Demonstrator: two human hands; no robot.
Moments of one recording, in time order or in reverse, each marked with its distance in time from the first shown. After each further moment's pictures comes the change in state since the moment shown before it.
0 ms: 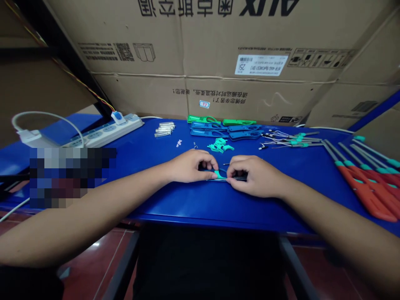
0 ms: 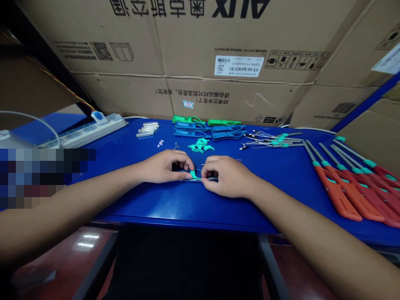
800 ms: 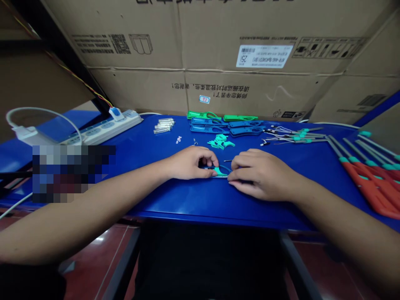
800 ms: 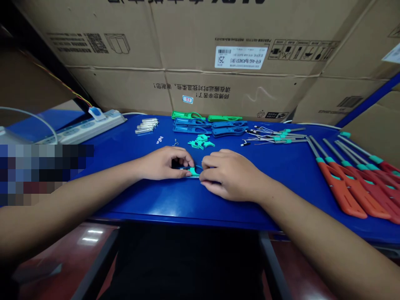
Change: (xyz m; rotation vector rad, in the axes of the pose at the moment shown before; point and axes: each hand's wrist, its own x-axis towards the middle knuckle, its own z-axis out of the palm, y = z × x) left_hand 0.001 0.001 0.001 -0.024 -0.020 -0.026; right_hand -0.010 -0.002 -0.010 -0.393 0.033 -0.373
